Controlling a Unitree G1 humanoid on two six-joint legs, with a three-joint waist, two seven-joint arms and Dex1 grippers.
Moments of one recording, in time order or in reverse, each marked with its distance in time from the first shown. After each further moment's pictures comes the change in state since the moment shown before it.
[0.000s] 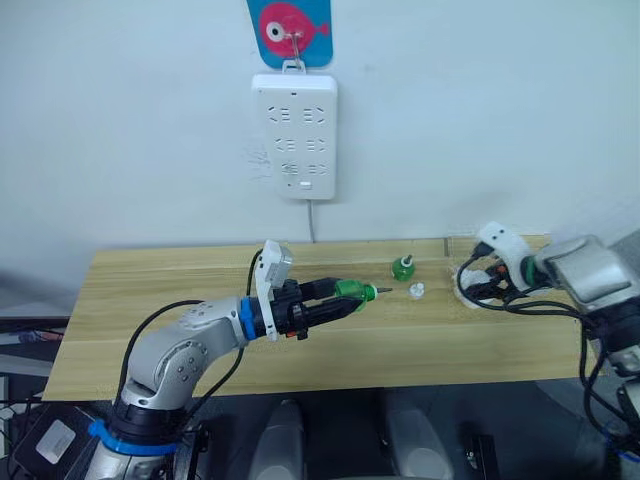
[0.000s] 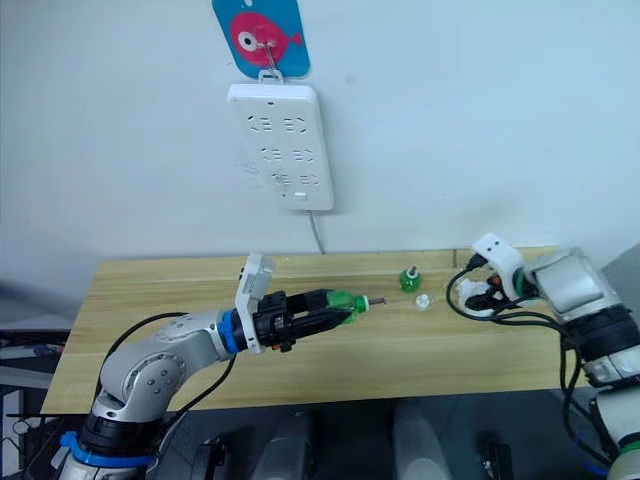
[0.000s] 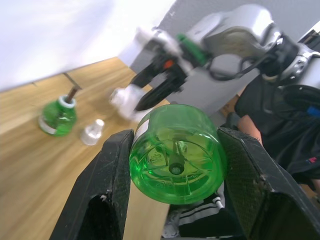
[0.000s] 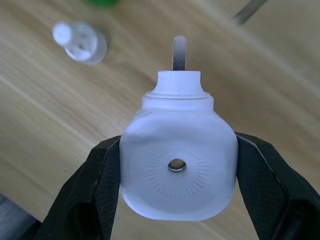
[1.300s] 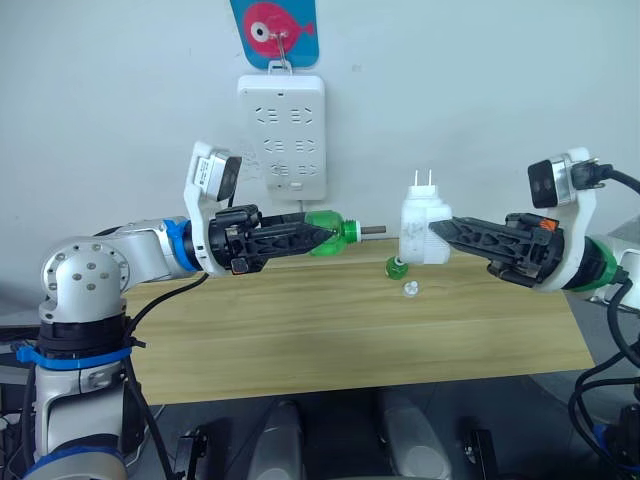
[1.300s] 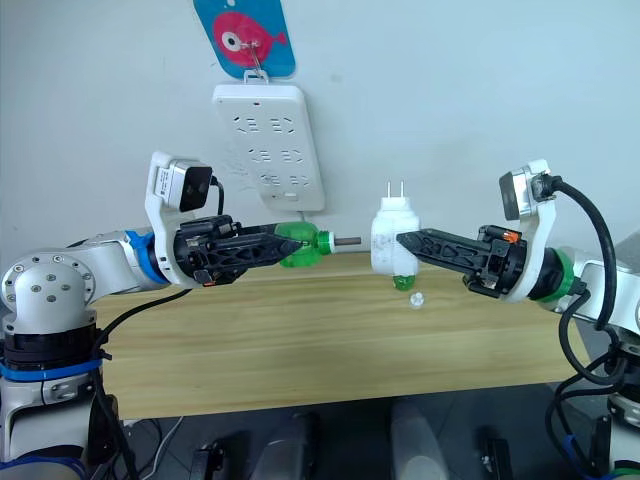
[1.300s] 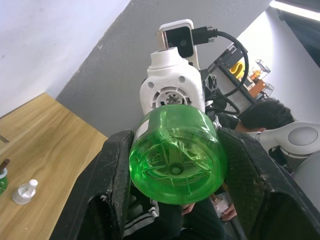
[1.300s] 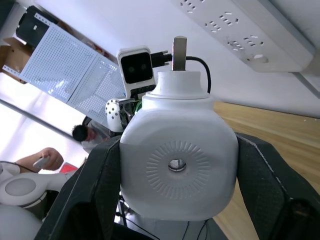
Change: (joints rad) left arm -0.382 0.168 0.226 0.167 -0.480 0.432 -0.039; right arm 0.167 0.142 -0.534 -0.365 1.778 0.133 -0.794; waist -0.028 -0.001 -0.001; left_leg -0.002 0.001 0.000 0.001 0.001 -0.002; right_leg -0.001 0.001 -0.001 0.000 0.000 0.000
